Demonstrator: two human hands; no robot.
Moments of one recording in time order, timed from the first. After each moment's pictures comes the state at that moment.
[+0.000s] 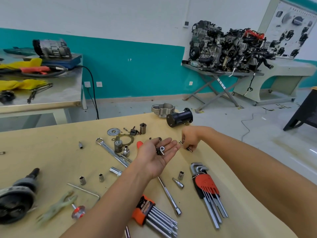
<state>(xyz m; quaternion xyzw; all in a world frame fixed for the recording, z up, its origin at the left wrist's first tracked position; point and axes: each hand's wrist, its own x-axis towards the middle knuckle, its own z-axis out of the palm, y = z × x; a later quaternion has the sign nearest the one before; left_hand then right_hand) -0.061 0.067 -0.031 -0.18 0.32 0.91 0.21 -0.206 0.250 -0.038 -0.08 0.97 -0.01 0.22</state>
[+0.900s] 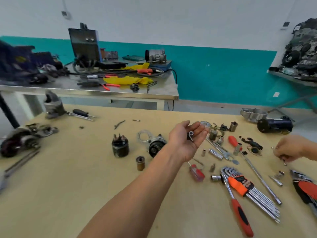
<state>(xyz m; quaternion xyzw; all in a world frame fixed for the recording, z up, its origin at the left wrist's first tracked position) 0.060 -0.113 0.003 -0.20 0.28 0.94 0.03 -0.155 0.228 -0.039 0.00 0.99 -0.11 0.13</state>
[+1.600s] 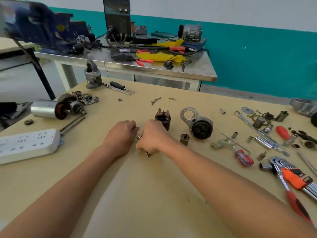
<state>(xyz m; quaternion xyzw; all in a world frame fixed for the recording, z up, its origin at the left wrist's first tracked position) 0.209 -0.362 -0.101 -0.21 0.95 0.17 -0.15 0.143 -0.244 -0.060 -0.39 0.89 -0.18 0.15</state>
